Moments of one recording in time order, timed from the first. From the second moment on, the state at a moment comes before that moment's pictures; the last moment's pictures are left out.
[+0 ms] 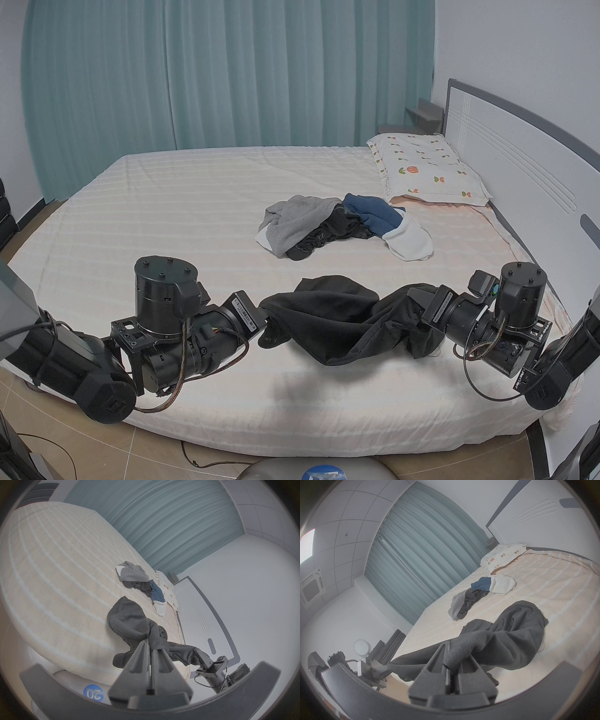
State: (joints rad) left arm -0.62 1.80 -0.62 -0.82 0.04 -0.99; right arm 0.52 1.84 -0.45 -1.20 -0.09 0.72
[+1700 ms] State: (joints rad) left arm -0.62 1.77 -0.62 -0.82 0.04 -0.98; right arm 0.52 1.88 -0.47 -1.38 -0.17 0.71
